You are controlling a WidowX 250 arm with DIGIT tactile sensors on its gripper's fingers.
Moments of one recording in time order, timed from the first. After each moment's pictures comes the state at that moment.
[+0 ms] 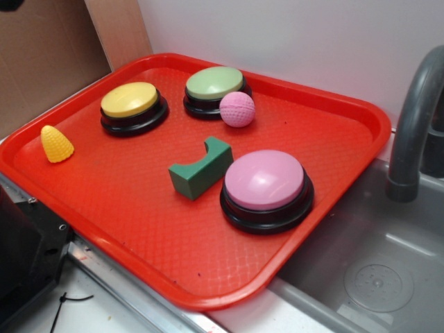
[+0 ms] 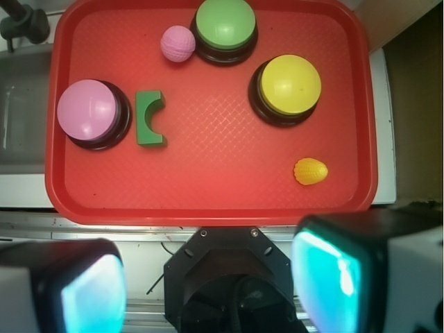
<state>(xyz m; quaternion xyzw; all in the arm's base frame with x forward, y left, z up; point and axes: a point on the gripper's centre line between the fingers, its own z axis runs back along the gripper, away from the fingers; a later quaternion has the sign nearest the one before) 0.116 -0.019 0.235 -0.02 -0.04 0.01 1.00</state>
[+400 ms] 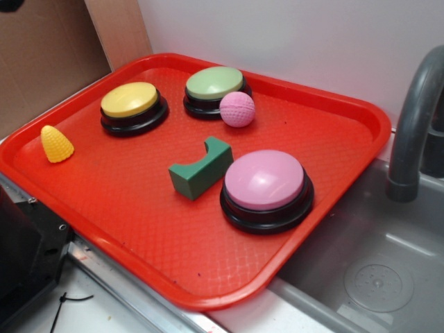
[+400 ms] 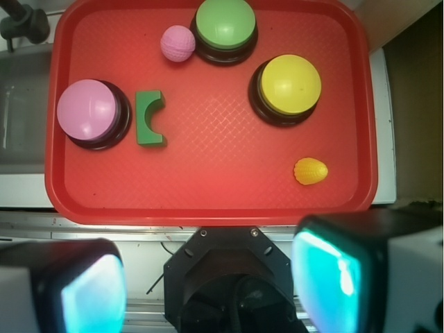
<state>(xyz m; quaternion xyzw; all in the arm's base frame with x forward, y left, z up) 0.114 -0.019 0.230 -0.02 -0.03 0.01 1.00</state>
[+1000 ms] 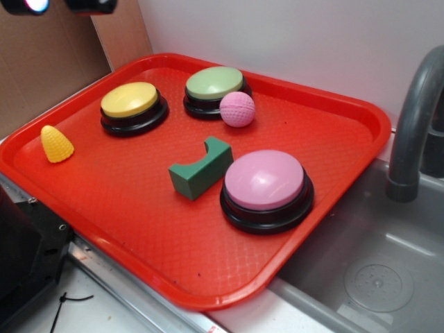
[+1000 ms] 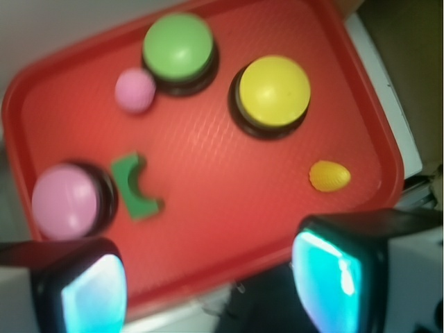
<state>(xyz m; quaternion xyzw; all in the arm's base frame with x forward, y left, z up) 0.179 -0.017 0.196 -0.02 -0.05 0.21 0.98</state>
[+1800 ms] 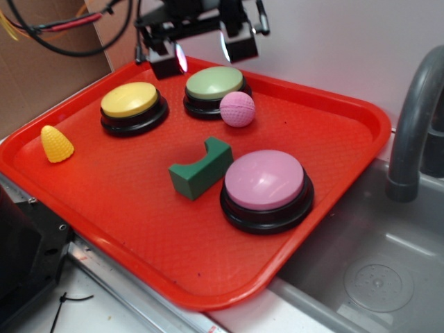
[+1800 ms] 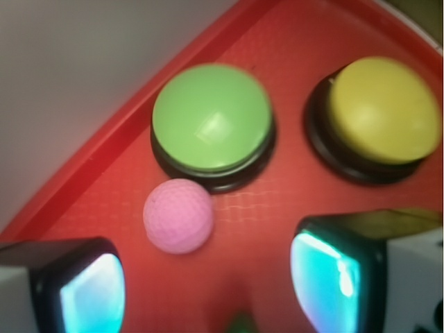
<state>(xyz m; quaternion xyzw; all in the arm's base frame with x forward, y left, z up) 0.282 -0.043 0.092 0.01 -0.14 0.42 0.90</state>
